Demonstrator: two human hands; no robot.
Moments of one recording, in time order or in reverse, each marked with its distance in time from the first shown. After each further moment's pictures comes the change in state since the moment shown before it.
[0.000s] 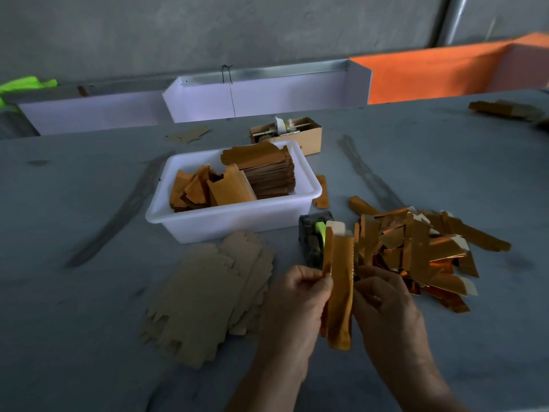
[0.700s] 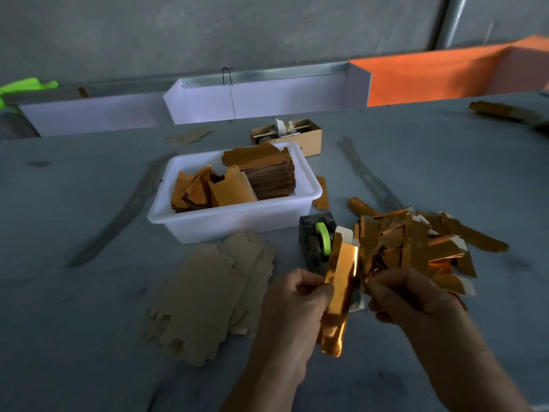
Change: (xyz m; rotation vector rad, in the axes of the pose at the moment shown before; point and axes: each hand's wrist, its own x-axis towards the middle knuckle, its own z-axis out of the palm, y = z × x) left_hand -0.006 0.009 -0.005 0.049 -0.031 -0.031; right_hand -0.007 -0.009 -0.045 0.337 -0.165 -0.026
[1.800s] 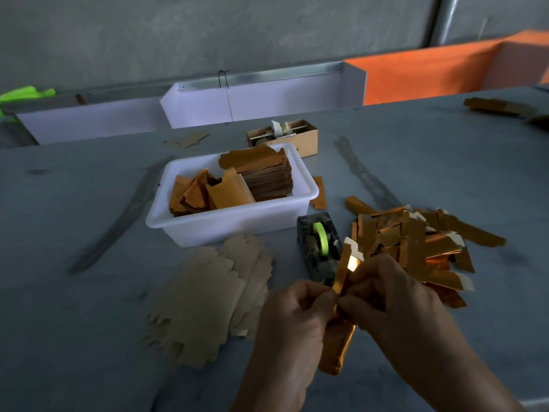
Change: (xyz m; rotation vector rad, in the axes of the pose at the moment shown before) left_hand -0.023 0.006 -0.004 -0.028 -0.015 0.047; right_hand -0.003 -0.027 0.015 -0.448 -0.046 -0.122
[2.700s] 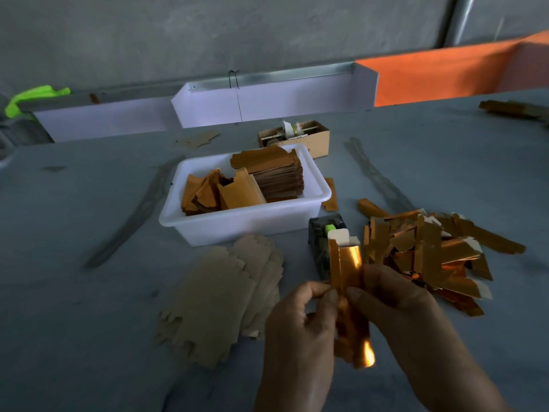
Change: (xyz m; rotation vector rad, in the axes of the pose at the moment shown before) left_hand -0.006 -0.003 -0.002 0.131 0.121 0.137; right_hand 0.005 0.003 0.017 0.568 -0.095 0.172
